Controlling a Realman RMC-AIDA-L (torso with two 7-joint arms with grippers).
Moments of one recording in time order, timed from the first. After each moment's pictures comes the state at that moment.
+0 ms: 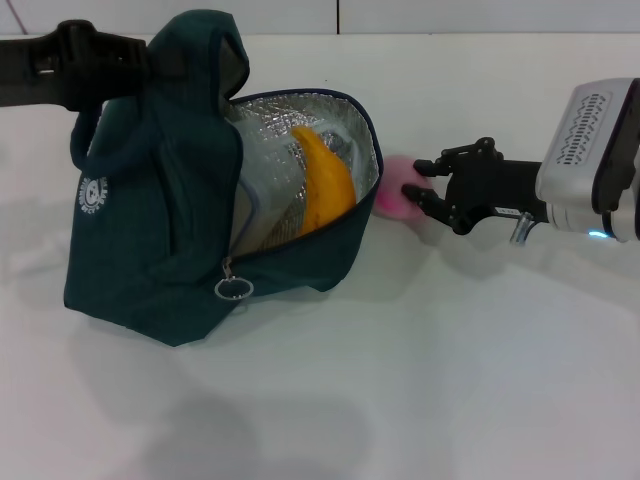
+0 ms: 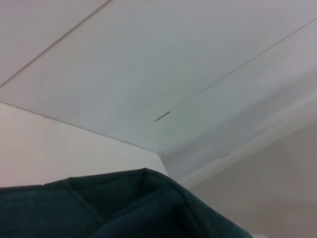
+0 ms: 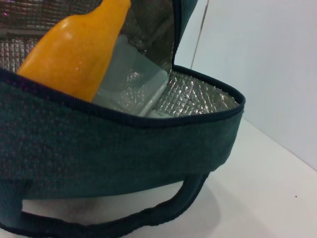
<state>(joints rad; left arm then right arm) -0.58 -1.96 0.59 0.94 1.90 1.82 -2.50 0.61 2.03 -1.58 -0.59 -1.33 -0.79 1.03</state>
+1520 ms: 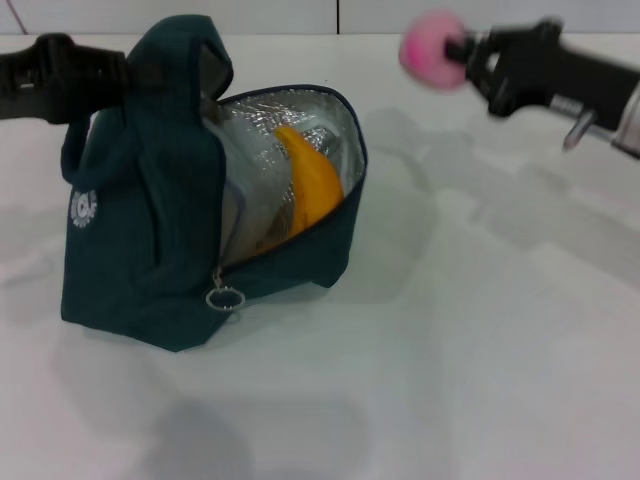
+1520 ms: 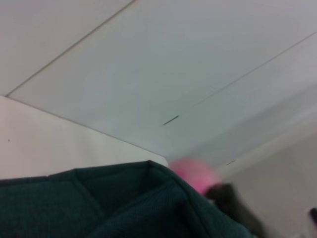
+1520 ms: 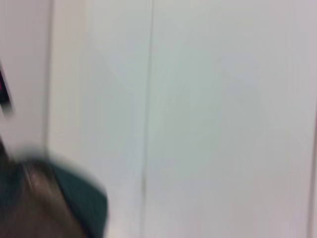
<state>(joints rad) -0.53 -1.95 0.58 0.94 1.89 1.82 -2.50 0.51 2.02 -1.35 -0.76 -1.11 -1.05 1.06</state>
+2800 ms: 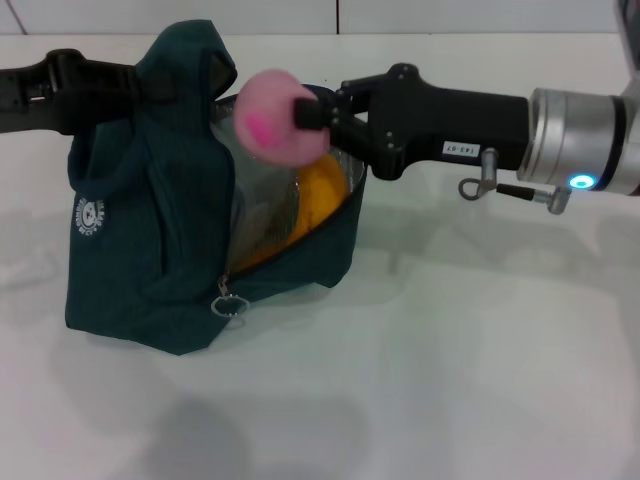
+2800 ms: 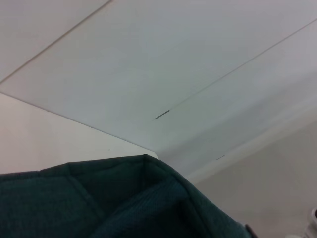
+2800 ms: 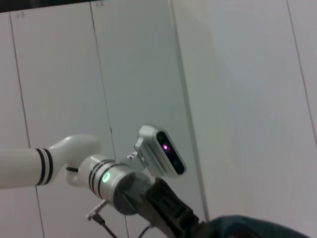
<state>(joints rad) -0.55 -1.94 0.58 0.85 1.89 1.82 -2.42 0.70 2.03 -1.52 -0.58 -1.02 -1.34 1.23</state>
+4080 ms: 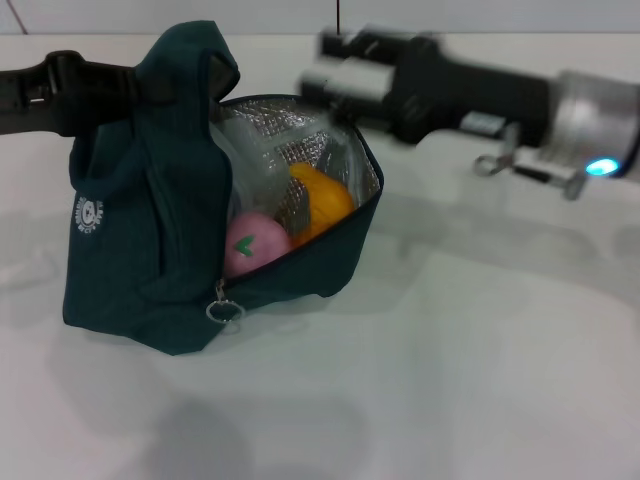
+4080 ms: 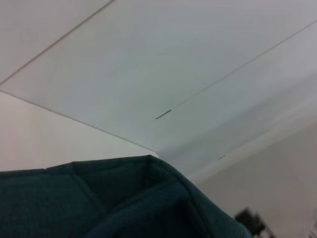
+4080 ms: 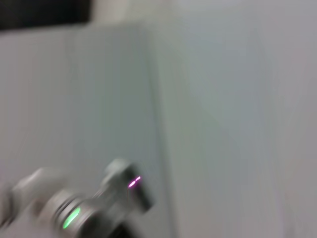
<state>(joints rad) -0.55 -1.94 0.58 0.85 1.89 1.82 -2.42 0.64 2.02 -1.53 -0.65 -0.95 -1.31 1.23</state>
